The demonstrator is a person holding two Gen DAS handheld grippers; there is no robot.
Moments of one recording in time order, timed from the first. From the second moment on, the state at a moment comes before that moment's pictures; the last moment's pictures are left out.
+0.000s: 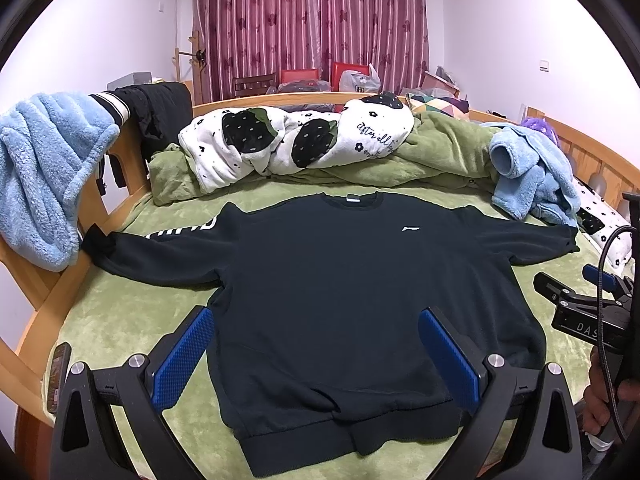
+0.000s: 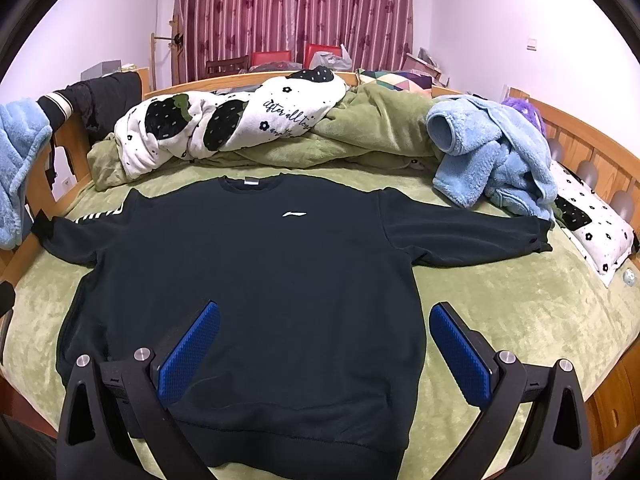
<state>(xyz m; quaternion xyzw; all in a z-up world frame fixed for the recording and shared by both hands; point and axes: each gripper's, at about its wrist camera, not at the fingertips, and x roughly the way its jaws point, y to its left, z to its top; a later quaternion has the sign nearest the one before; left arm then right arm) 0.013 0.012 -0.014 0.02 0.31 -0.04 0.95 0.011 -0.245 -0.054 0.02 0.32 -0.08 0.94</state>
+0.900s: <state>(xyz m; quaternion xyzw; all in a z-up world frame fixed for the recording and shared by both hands) 0.137 0.183 -0.067 0.01 0.35 0.09 0.93 0.155 -0.237 -0.108 -0.01 0.35 -0.08 0.93</state>
